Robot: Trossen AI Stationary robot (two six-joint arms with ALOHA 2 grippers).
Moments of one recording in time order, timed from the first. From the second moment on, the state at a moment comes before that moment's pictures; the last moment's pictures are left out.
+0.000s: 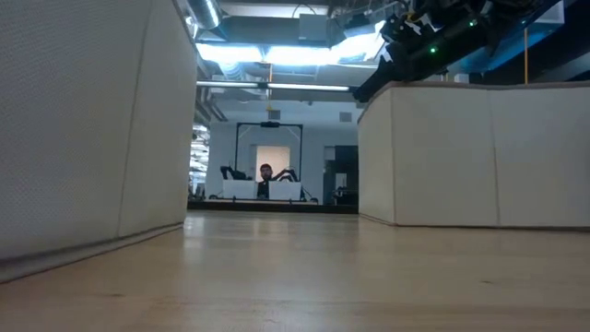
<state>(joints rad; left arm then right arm) -0.61 1.13 0.87 -0.82 -0.12 -1.04 -0.31 1.20 0.76 0.03 0.12 -0.15</state>
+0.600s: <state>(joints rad) -0.71 1.36 0.79 -0.74 -0.21 -0.99 -0.31 1.20 0.76 0.05 0.12 -0.14</state>
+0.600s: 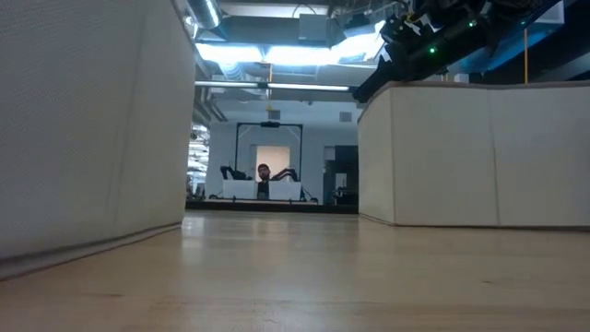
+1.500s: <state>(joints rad) -0.48 0.80 1.05 -0.77 -0.61 -0.37 -0.31 1.19 0.78 0.03 0.08 -0.14</state>
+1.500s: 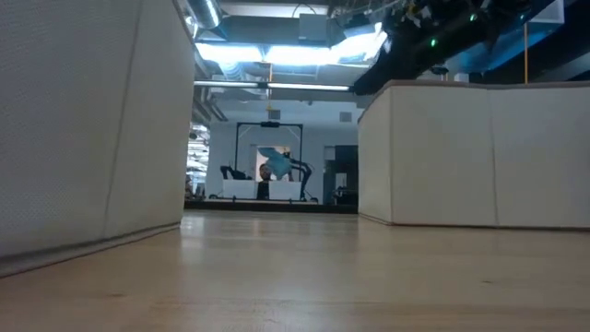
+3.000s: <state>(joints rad) 0.44 0.84 0.86 -0.35 0.11 0.19 -0.62 0.59 0.55 0.05 -0.52 -0.03</state>
